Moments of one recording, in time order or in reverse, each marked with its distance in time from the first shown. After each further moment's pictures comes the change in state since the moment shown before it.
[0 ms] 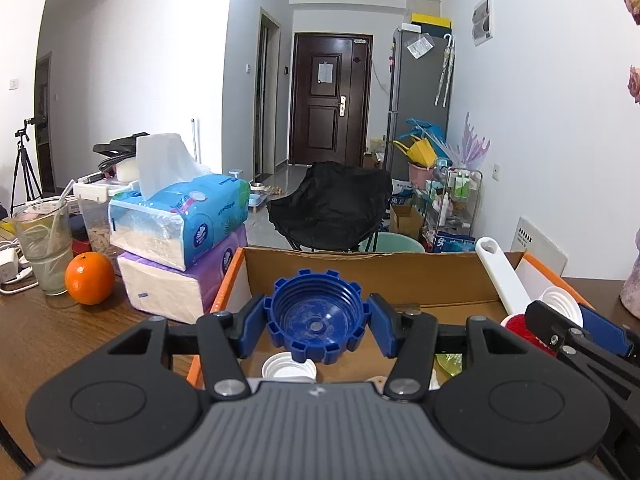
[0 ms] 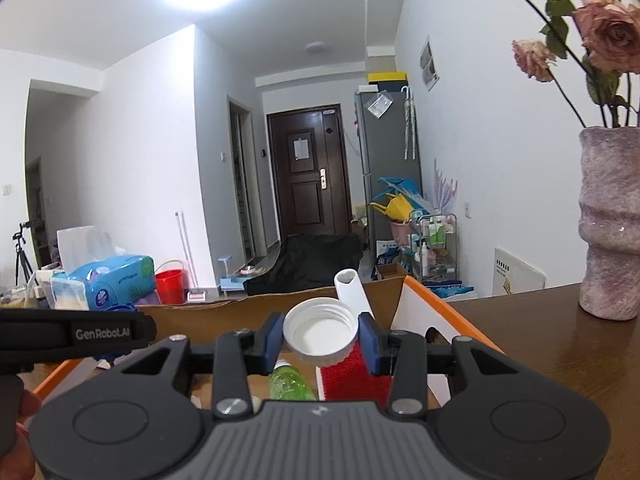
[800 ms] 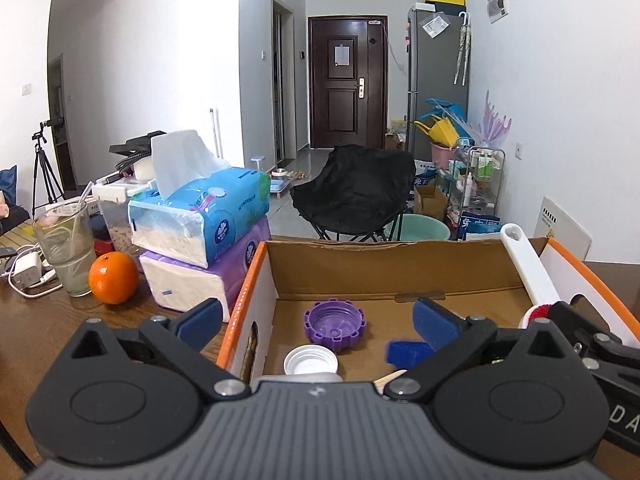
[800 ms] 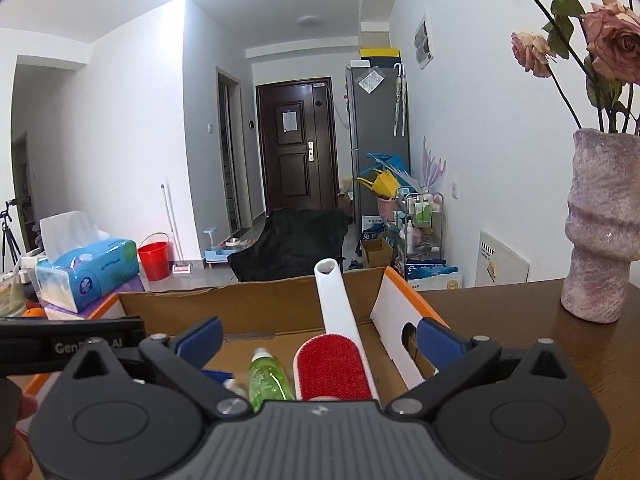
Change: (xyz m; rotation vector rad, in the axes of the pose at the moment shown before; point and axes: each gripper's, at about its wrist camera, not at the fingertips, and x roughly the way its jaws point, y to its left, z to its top) left arm 0.003 -0.001 0.008 0.028 0.056 0.084; right arm -0.002 -0.002 0.018 -0.019 0.090 -0.051
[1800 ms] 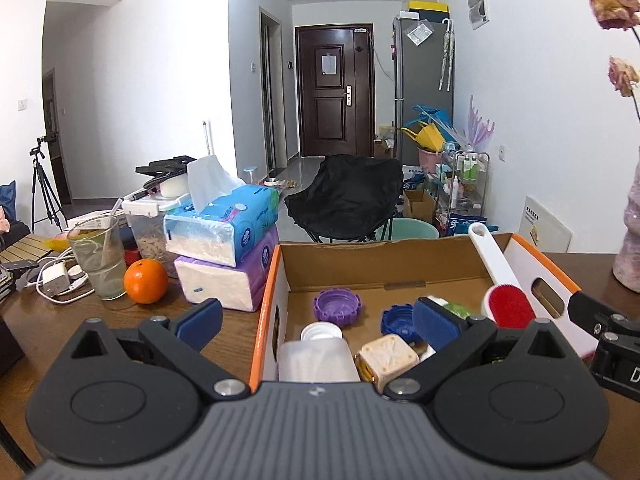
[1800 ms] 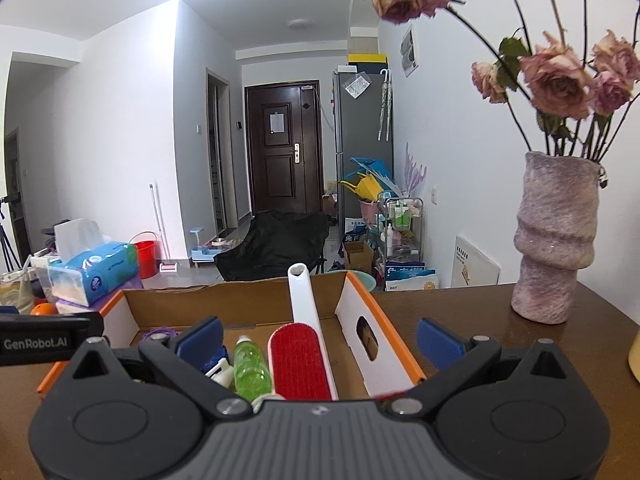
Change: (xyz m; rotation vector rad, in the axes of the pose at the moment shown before) left arm -0.082 0.014 -0.006 0.043 -0.028 -0.030; right arm -0.077 -0.014 0.008 -0.009 -0.004 -0.051
